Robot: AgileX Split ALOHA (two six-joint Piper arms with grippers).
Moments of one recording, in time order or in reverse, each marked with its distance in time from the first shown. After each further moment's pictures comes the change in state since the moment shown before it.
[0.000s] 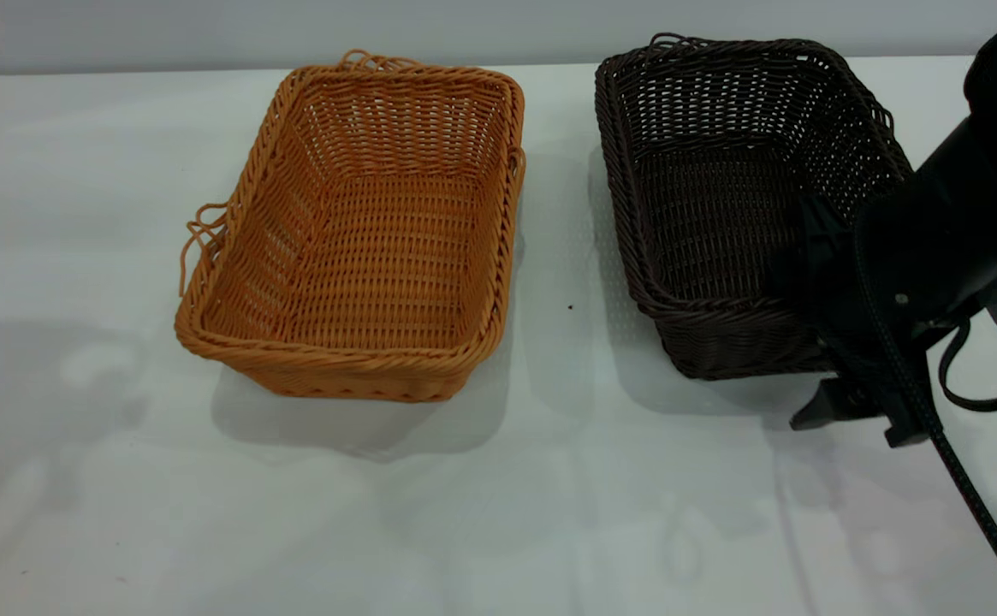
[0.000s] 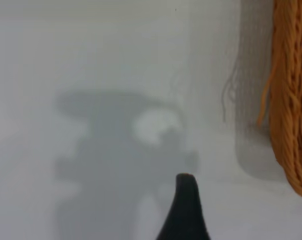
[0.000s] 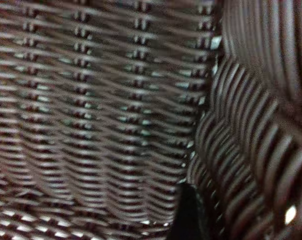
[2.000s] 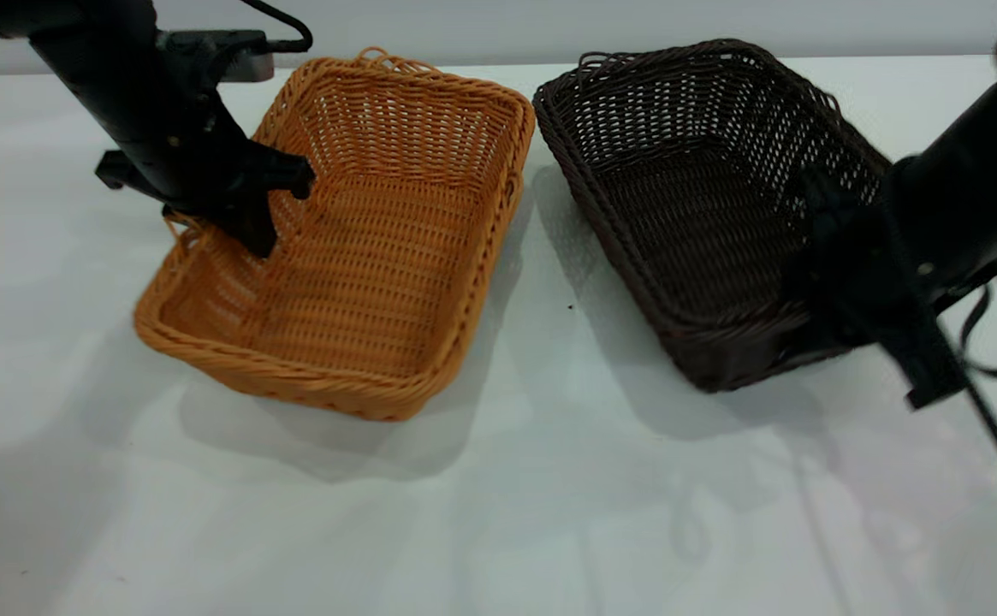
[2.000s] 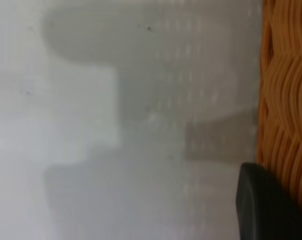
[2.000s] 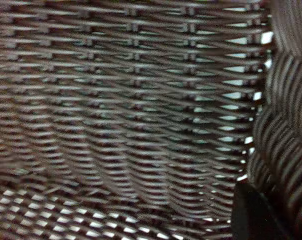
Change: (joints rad) left arm -0.230 0.760 -0.473 0.004 -0.144 0.059; right arm -0.073 -0.051 -0.014 -0.022 0.052 -0.206
